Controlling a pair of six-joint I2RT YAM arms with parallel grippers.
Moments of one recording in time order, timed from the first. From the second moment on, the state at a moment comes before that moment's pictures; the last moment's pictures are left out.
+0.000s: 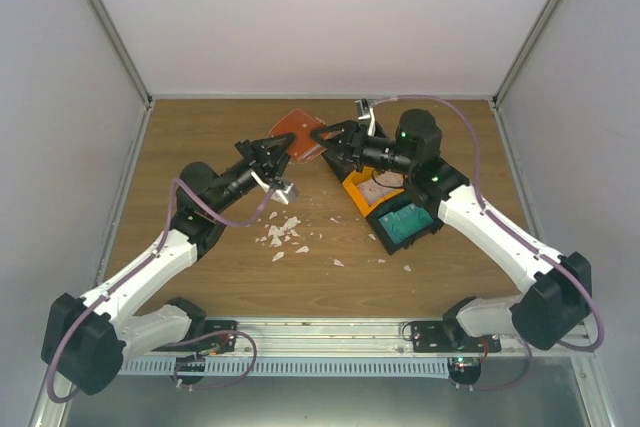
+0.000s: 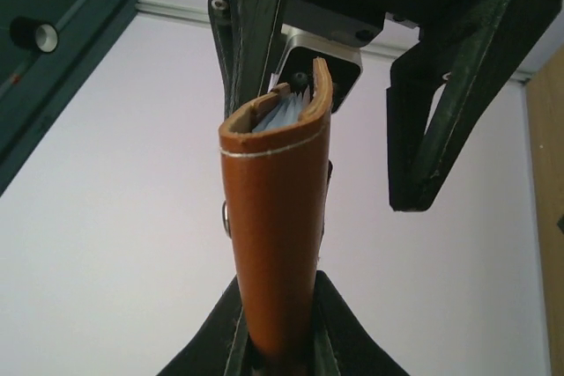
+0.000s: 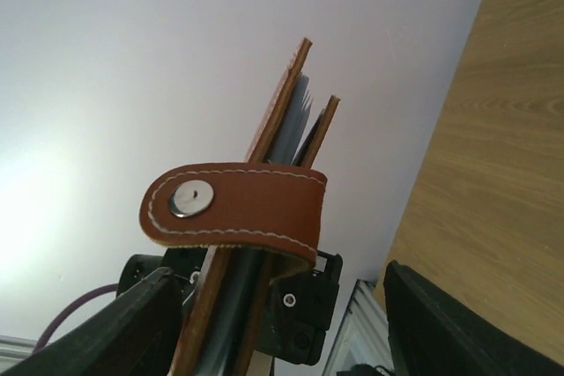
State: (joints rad) left arm -0.48 1.05 0.72 0.62 0.42 1.29; right arm 0.58 1.31 1.14 0.13 -0.68 1.15
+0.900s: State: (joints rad) left arm -0.53 0.88 0.82 0.16 0.21 0.24; right arm 0.57 1.32 1.09 0.24 -0.58 1.01
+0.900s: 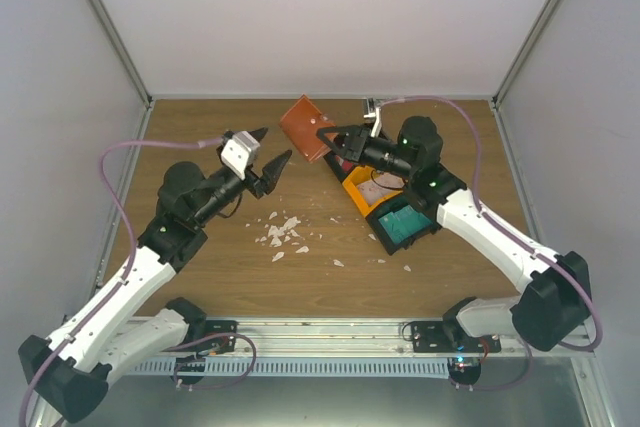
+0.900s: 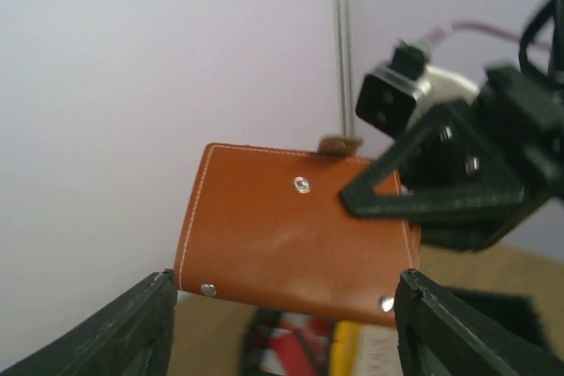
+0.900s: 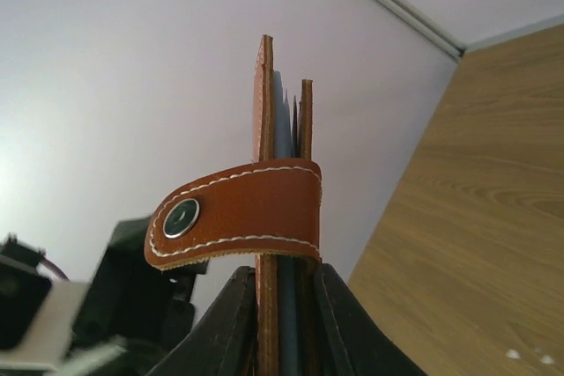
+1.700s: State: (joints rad) left arm -0.52 0.94 0.70 0.26 0.41 -0.99; right arm 0.60 1.29 0.87 0.58 -0.68 1.07
